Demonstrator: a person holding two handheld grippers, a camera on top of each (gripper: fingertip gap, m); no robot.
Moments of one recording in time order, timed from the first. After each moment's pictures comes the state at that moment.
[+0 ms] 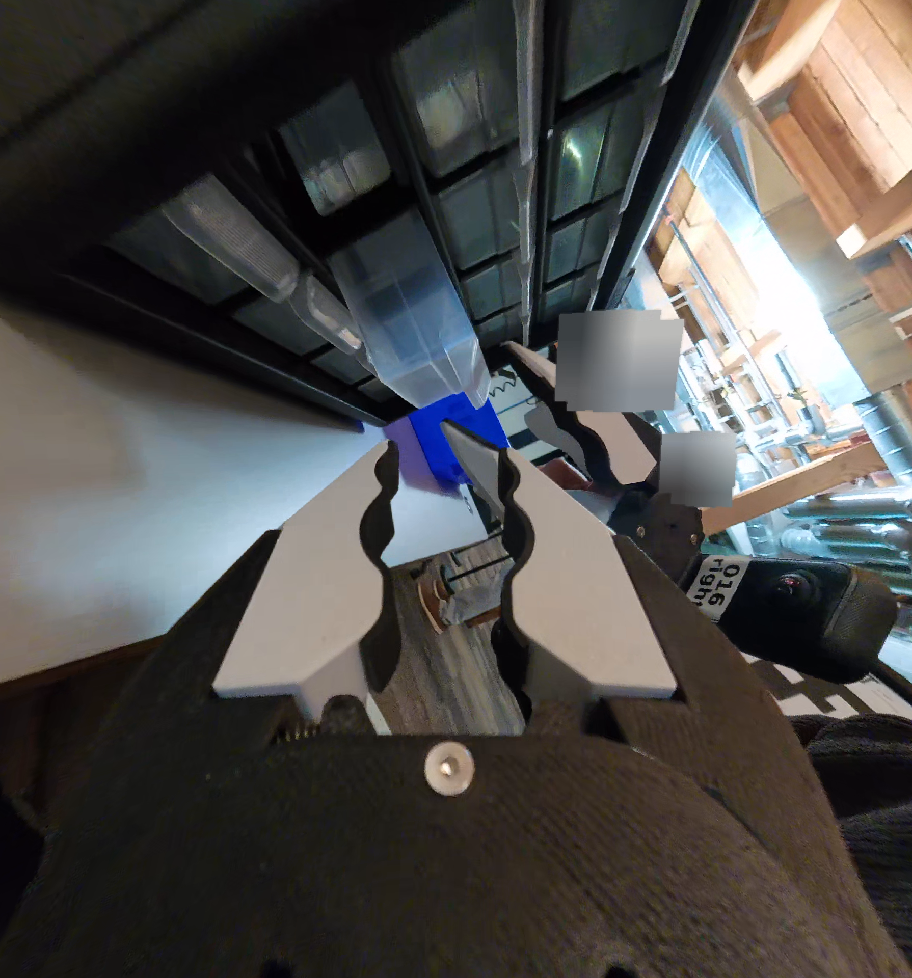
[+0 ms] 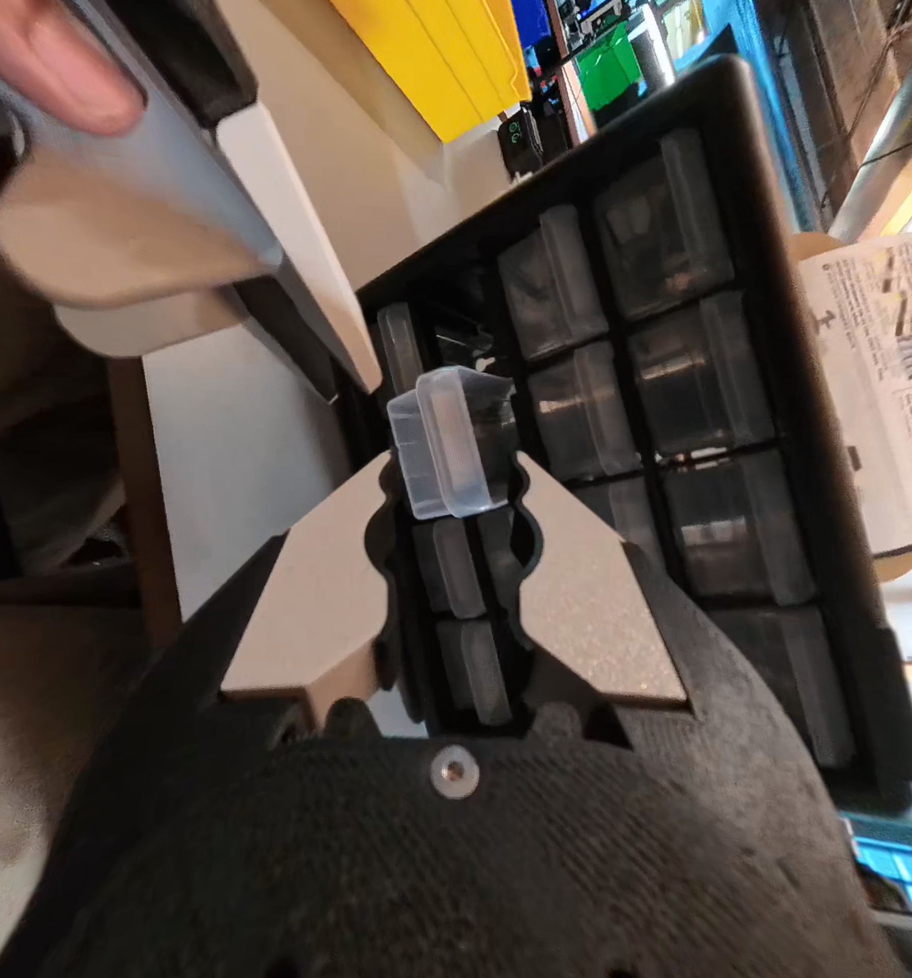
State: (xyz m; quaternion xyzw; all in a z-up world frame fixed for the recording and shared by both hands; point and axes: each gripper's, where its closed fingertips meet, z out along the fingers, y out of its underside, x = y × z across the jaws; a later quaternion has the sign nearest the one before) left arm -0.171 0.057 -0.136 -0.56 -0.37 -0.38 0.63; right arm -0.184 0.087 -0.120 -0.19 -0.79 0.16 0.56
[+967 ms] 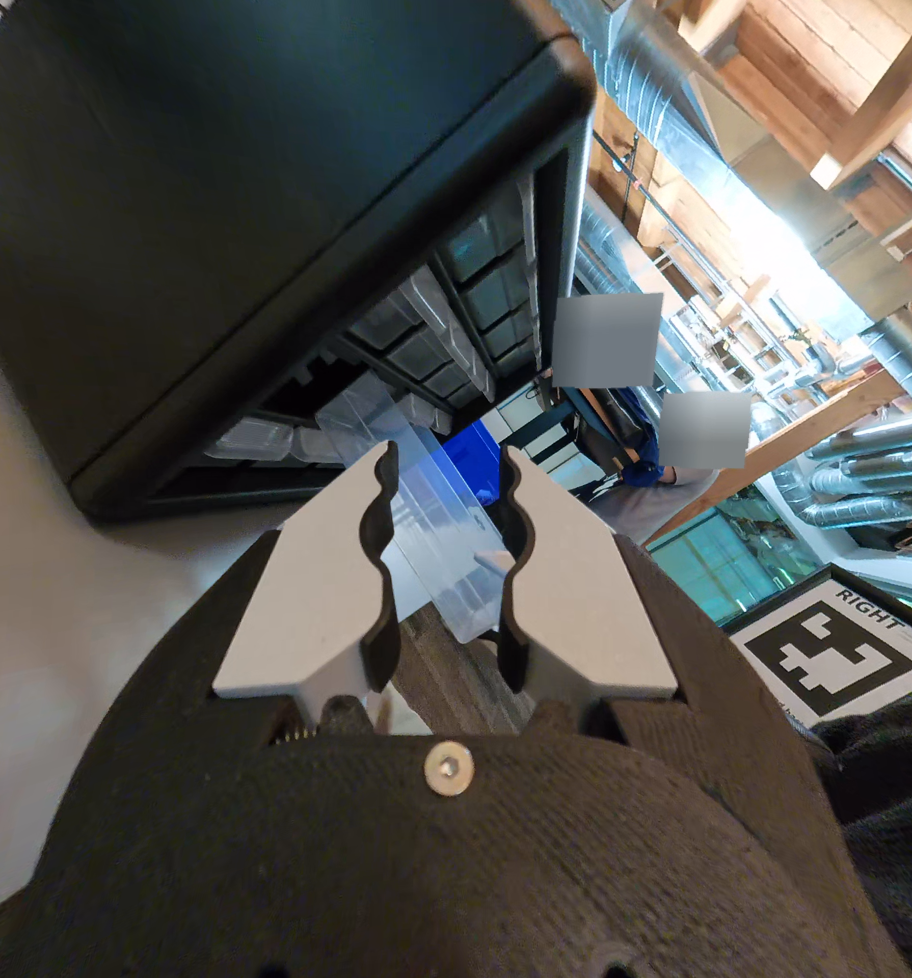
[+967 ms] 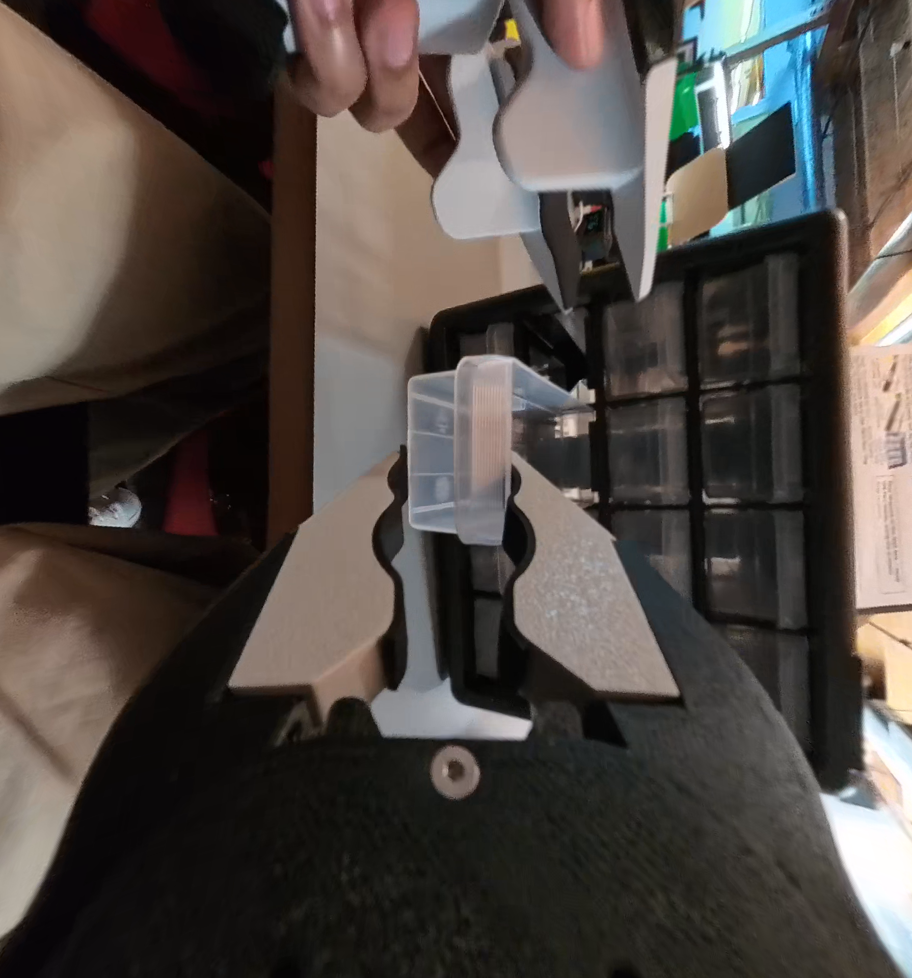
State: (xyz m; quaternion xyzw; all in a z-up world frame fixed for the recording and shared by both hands) left arm -0.211 0.034 -0.096 -0.58 -0.30 -0.34 0.67; right arm -0.141 0.050 -0.146 -0.10 -0.82 0.10 0.55
